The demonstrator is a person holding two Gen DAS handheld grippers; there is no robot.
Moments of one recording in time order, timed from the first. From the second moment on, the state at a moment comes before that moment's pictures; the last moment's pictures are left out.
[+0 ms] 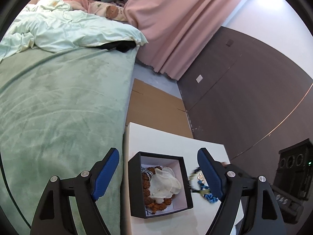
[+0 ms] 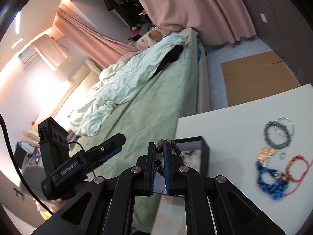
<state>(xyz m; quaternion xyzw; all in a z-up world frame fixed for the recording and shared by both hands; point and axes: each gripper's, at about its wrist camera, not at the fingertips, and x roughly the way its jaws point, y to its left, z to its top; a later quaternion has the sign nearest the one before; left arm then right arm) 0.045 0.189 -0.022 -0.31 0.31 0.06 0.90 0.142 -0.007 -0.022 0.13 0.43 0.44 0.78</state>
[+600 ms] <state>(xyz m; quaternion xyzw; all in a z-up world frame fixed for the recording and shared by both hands) 0.061 0.148 -0.018 -0.28 0.31 0.03 0.91 0.175 -0.110 -0.013 0.12 0.44 0.31 0.83</state>
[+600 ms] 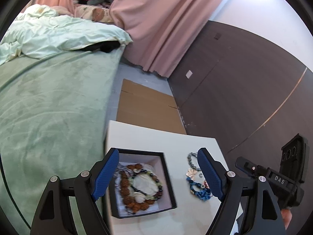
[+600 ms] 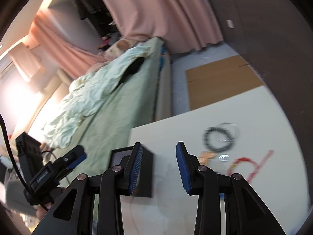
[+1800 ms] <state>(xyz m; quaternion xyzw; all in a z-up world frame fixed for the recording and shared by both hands) 0.143 -0.060 -0.103 -0.10 0.43 -0.08 0.89 0.215 -0.262 -0.047 0.21 0.52 0.23 0.79</state>
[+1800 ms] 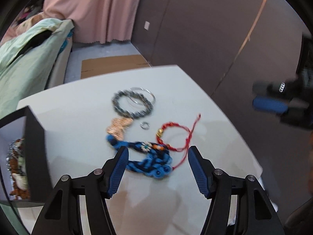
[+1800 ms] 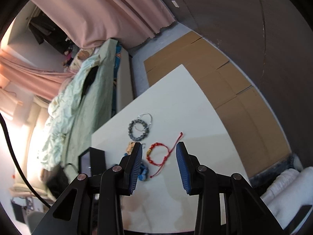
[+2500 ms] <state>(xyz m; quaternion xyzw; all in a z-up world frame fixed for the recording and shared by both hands) 0.153 -0.067 -0.119 -0.05 0.44 -0.05 0.89 0.222 -0.262 -0.062 0.19 0.54 0.21 0.79</state>
